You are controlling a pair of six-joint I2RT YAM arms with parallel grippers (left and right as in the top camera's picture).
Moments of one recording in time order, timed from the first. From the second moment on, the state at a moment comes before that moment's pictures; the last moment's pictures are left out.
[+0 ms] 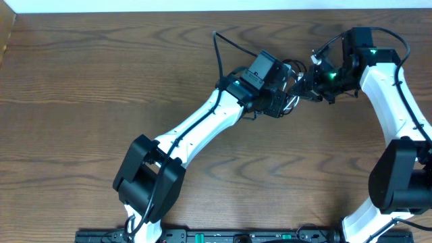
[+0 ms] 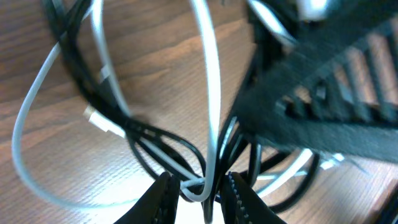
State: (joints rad) left arm -0.70 1.94 1.56 -0.60 0.30 -0.30; right arm 0.01 1.84 1.50 -1.04 -0.75 0.28
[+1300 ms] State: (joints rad) left arm -0.45 1.89 1.56 -0.81 0.77 -0.28; right arm 0.01 1.84 1.50 -1.01 -0.25 0.45
